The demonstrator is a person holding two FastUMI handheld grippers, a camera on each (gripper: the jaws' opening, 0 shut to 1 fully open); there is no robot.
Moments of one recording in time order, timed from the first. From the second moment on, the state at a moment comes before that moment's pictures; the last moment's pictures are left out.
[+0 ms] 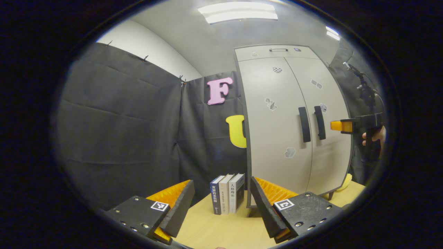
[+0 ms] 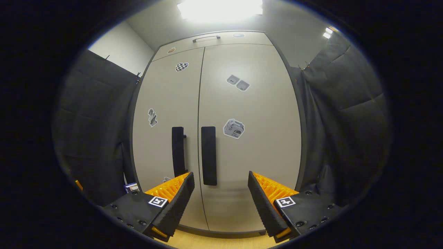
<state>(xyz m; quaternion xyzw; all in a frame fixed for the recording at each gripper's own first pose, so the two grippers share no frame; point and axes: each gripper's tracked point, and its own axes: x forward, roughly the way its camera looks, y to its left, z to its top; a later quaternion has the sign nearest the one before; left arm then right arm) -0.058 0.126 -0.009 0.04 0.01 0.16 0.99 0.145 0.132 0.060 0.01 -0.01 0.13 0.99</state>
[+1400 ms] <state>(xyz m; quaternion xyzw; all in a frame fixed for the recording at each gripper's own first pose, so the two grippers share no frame) -0.090 0.176 -0.017 0.04 0.03 0.22 0.97 0.231 0.176 0.069 0.00 0.04 0.08 1.00</state>
